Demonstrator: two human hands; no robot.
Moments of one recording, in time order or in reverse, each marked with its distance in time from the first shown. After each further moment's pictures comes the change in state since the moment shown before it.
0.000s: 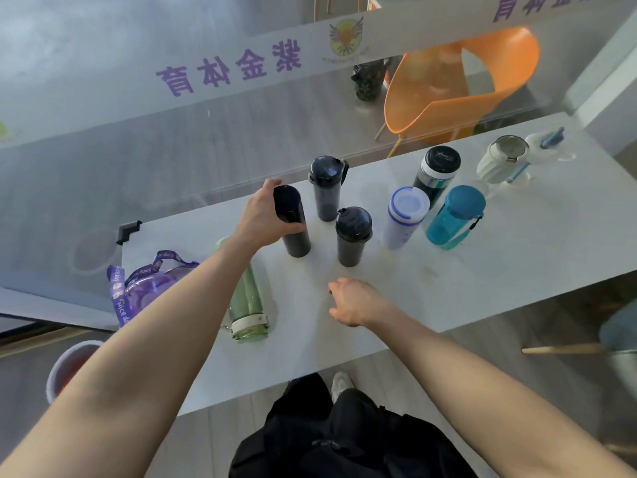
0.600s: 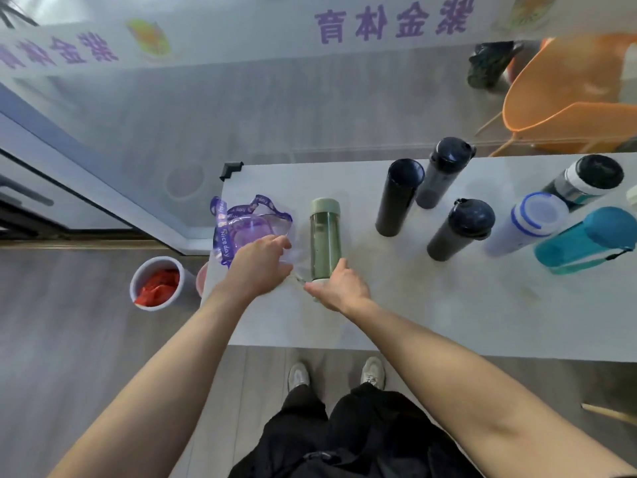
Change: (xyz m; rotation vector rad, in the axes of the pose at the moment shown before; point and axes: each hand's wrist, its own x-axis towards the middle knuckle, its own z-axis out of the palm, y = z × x) left_hand -0.176 -0.153 -0.063 0.429 -0.023 -0.171; right_hand 0.033 -0.192 0.031 0.397 0.001 0.177
